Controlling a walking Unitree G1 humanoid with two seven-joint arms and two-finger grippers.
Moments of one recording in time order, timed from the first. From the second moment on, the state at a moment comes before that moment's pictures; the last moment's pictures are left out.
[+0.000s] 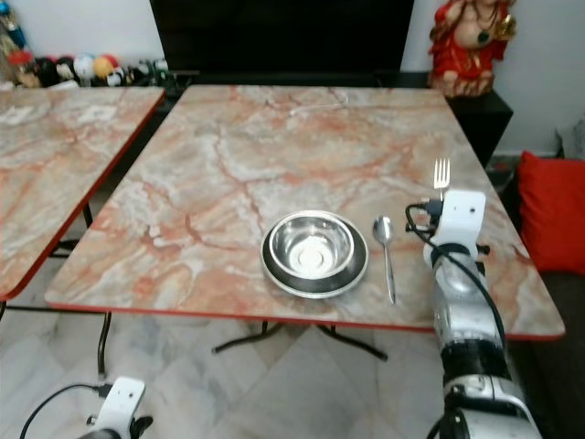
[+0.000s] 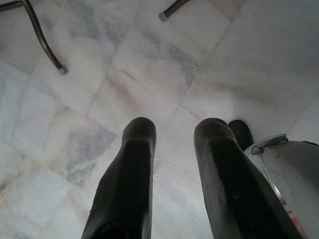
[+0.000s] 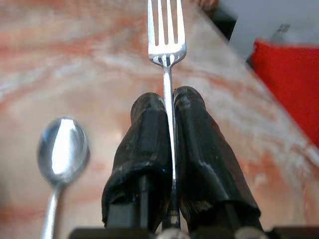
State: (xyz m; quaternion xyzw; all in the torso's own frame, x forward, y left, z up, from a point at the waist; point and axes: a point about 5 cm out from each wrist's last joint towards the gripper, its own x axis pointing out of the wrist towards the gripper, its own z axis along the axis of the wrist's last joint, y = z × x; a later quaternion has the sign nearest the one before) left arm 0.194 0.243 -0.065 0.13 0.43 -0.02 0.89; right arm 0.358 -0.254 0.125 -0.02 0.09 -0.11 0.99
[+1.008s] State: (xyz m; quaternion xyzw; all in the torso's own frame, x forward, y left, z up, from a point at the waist) left arm 0.182 0.249 -0.069 0.11 0.44 -0.02 0.89; right arm 0.317 -0.227 0.114 0.01 -0.11 -0.08 0.99
